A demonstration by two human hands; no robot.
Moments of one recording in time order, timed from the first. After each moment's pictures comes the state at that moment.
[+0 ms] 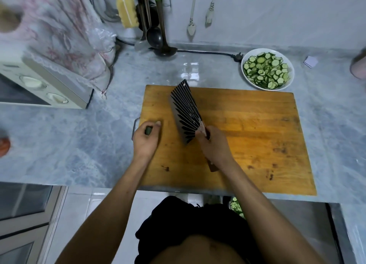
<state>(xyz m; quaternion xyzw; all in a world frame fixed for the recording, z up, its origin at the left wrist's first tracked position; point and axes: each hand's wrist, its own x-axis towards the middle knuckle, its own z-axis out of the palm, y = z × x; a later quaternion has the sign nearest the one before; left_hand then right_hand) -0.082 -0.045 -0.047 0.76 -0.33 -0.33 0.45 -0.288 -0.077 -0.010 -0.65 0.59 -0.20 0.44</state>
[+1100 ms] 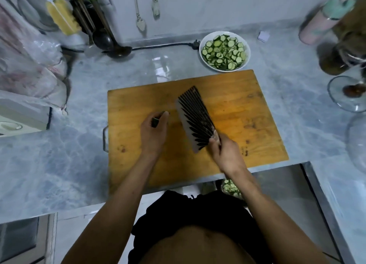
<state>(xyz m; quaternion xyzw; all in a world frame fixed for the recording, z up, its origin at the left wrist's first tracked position) -0.178 -0.070 -0.004 0.66 -0.41 -0.41 0.48 -0.384 -0.025 -0.017 -0.61 0.70 -0.19 0.33</state>
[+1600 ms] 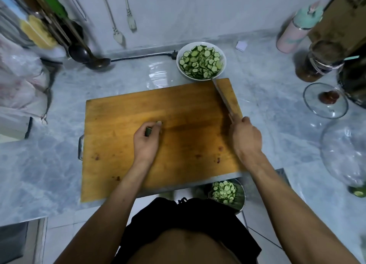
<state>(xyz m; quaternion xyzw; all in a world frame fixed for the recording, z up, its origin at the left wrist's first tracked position) -0.252 -0.066 -0.002 0.67 -0.38 -0.43 0.47 -0.505 -0.081 0.005 -0.63 0.77 -0.02 0.09</state>
